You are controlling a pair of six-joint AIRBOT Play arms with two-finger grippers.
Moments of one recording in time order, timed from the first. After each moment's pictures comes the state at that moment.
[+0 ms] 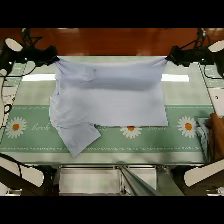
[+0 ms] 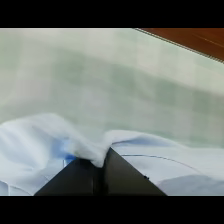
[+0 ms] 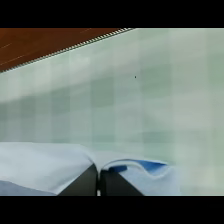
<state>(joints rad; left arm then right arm) 0.12 -1.84 1.71 1.04 -0.89 -1.52 -0.17 -1.83 1.71 -0.84 0.92 1.37</state>
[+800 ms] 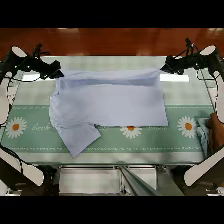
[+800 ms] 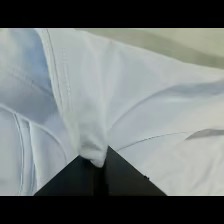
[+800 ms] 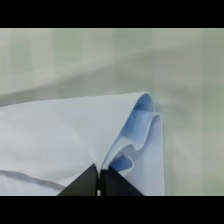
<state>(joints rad) 0.17 -1.92 1.74 1.01 -1.21 -1.44 -0.19 -1.97 1.81 -0.91 1.14 1.41</state>
